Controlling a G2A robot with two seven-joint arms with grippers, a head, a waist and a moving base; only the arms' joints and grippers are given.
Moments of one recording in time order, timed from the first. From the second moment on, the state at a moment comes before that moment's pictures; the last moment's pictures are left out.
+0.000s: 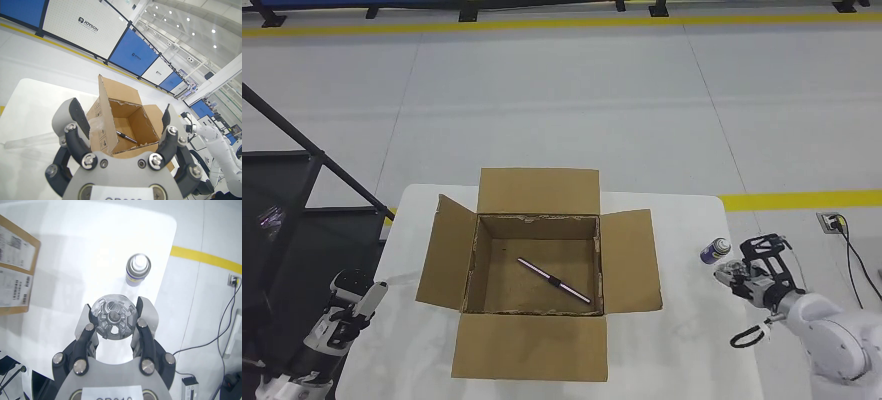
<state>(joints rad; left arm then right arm) 1.73 -1.22 -2.06 -2.05 0.29 -0.52 -0.34 -1.25 -1.20 1.82 -1.85 -1.04 -0.39 1.00</state>
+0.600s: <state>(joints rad) 1.73 -1.22 -2.06 -2.05 0.29 -0.52 -0.34 -0.90 -1.21 1.31 -2.04 -1.09 -0.24 1.17</state>
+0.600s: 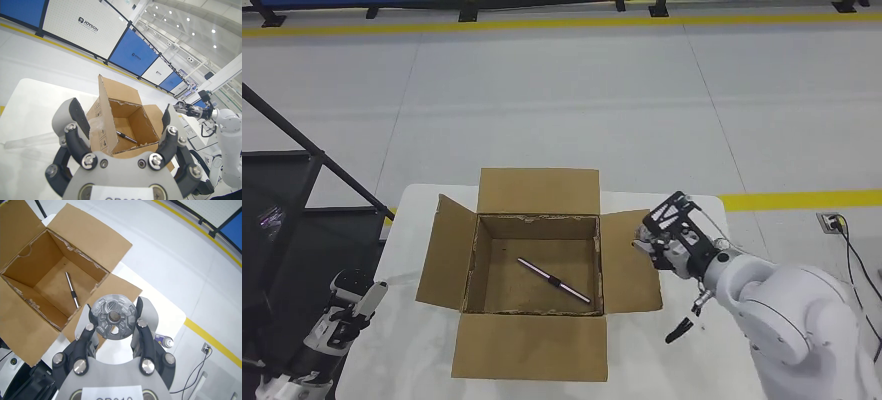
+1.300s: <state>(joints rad) 1.73 -1.22 -2.06 -2.05 0.29 -0.52 -0.34 -0.65 -1.28 0.97 -1.76 -1.07 -0.12 1.13</state>
